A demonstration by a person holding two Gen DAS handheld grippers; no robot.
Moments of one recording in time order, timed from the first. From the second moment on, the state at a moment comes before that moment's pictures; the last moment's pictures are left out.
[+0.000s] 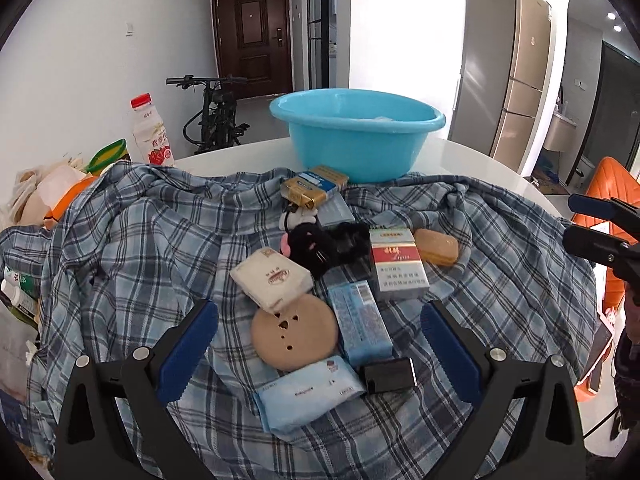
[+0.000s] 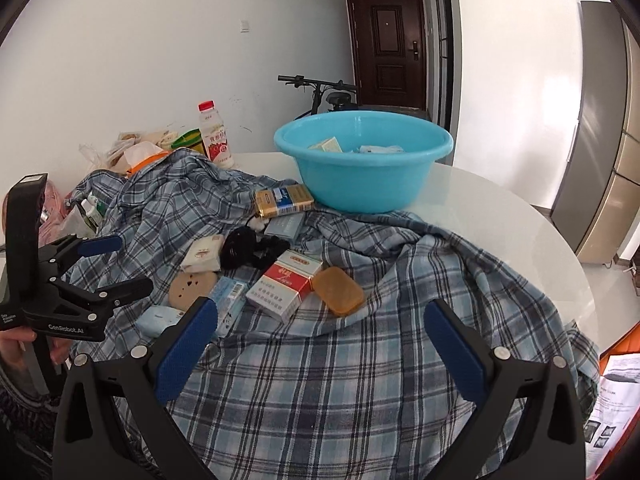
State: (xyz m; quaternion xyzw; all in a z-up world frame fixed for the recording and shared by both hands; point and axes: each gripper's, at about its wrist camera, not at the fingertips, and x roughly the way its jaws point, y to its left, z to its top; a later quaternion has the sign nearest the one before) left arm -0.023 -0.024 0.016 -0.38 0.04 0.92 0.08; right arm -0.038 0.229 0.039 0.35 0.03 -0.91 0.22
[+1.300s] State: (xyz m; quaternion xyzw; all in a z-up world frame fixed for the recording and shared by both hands) left arm -0.044 -0.056 -0.066 -0.48 -0.04 0.87 0.07; right arm -0.018 0.230 -0.025 0.40 0.04 -0.90 0.19
